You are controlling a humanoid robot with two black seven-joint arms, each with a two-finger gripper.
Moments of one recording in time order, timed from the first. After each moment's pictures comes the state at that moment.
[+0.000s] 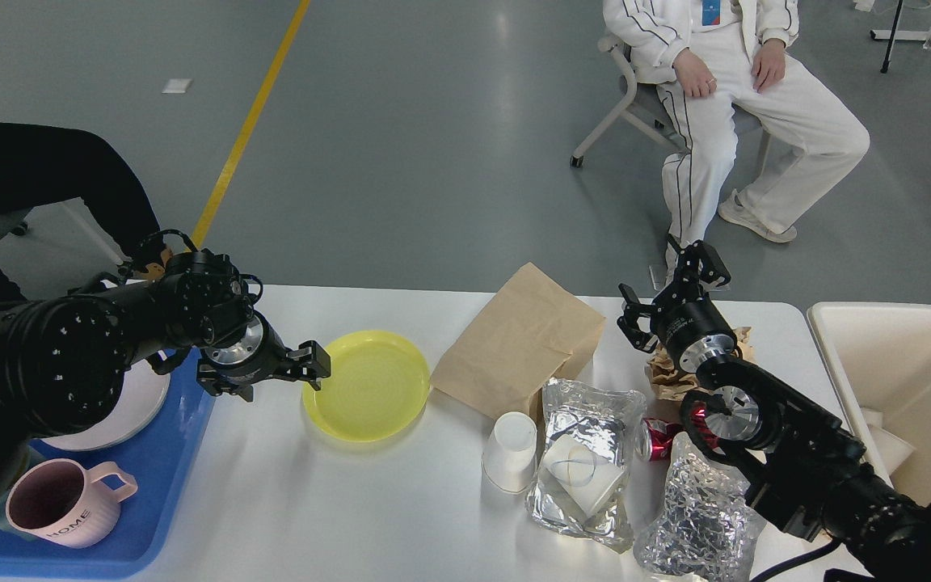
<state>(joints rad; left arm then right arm) -1.31 0.07 1.22 -0.47 -0.12 -0.68 0.09 0.63 -0.11 0.78 0.52 -0.17 0.22 0.35</state>
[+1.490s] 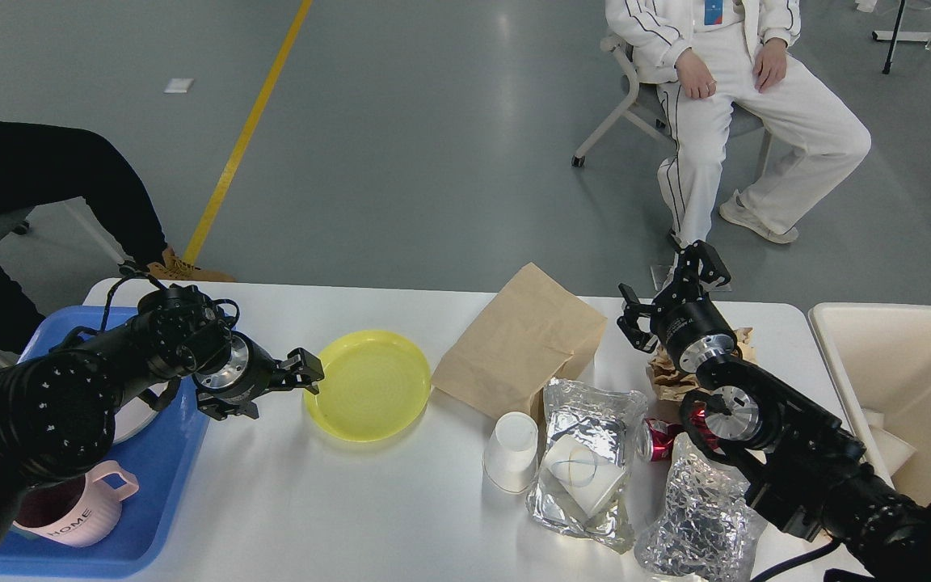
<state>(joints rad) -1.13 0.09 1.04 -0.28 -0.13 -0.67 0.09 0.63 -0.11 0.78 0.52 -0.17 0.22 0.35</state>
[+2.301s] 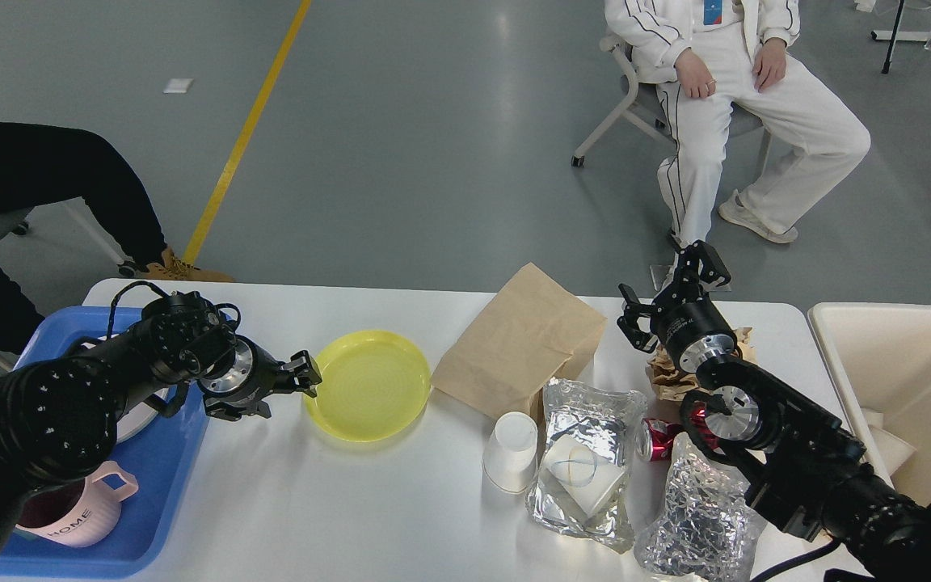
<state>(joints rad) -1.11 0.08 0.98 -0.28 -0.14 -0.62 0.12 0.63 -0.11 0.78 0.52 -0.17 0.22 0.35</state>
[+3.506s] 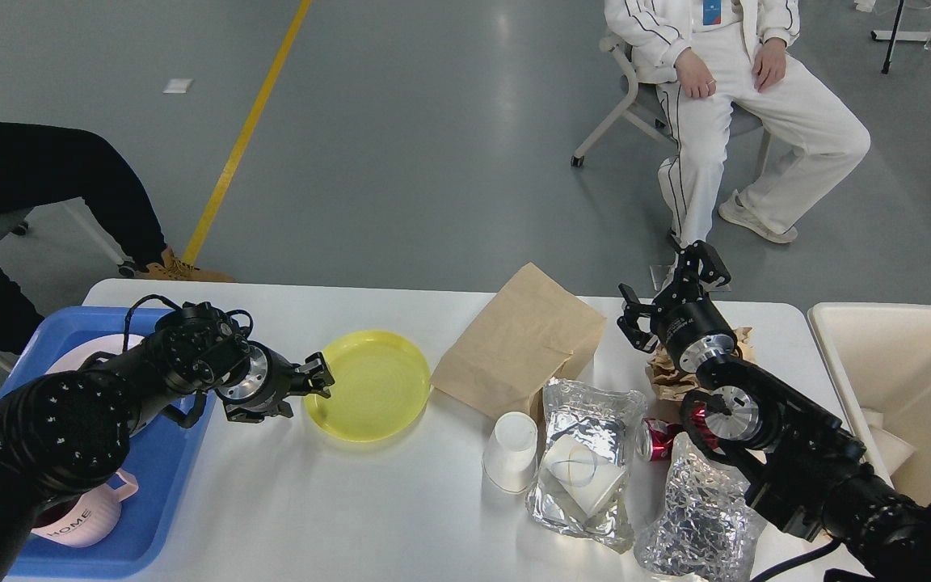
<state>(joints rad) -1.07 0.05 0.92 -0.25 -0.13 -0.59 0.11 0.63 -0.11 0.78 0.52 -0.17 0.22 0.35</state>
